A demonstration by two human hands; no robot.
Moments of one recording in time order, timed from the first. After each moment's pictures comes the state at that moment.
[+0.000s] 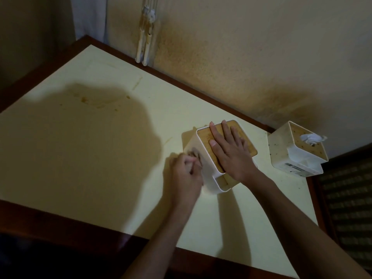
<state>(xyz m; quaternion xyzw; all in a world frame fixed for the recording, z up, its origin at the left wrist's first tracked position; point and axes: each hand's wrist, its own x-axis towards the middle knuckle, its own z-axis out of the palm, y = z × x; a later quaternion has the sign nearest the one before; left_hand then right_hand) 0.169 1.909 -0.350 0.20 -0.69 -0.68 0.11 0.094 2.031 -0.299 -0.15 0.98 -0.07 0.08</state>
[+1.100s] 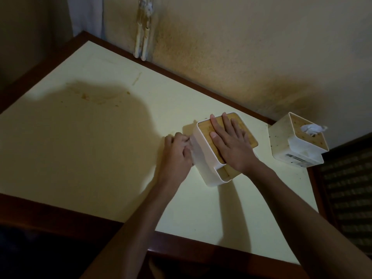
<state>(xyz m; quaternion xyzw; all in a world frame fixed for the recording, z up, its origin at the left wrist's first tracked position) 0.145 1.875 -0.372 0.08 -0.79 -0.60 0.11 0.093 2.029 -0.300 -0.15 0.98 -0.06 0.09</state>
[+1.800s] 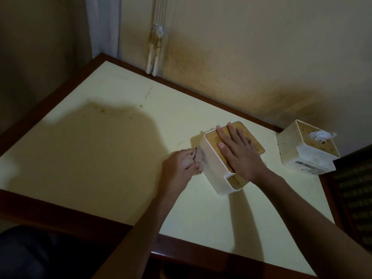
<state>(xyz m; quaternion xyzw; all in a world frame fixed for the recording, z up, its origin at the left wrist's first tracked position) 0.162 1.854 -0.371 0.10 -0.76 -0.63 0.08 0.098 2.035 -0.302 -0.19 0.98 -0.05 0.07</state>
